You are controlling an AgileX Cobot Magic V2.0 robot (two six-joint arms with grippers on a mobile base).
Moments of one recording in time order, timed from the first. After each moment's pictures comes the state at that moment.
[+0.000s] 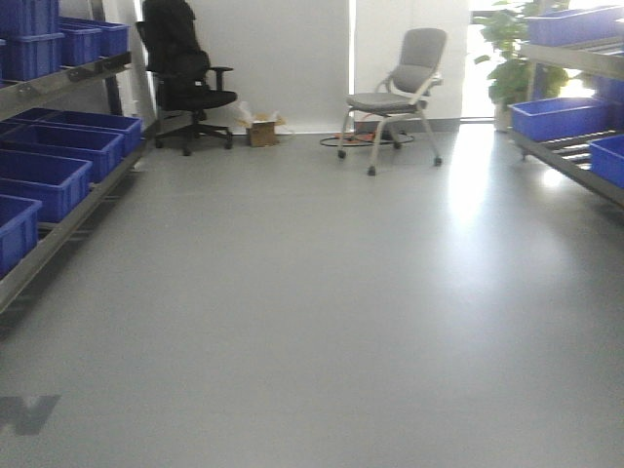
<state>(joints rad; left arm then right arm) -0.03 -0.01 0.00 0.23 0.13 -0.20 0.47 0.14 -0.35 -0.09 0.26 0.02</state>
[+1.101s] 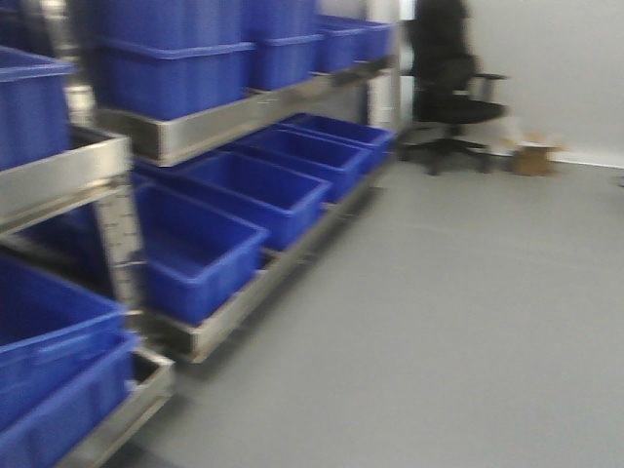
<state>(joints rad) -0.03 -0.01 0.00 0.23 0.13 -0.20 0.47 0.14 -0.35 -0.09 0.26 0.02</state>
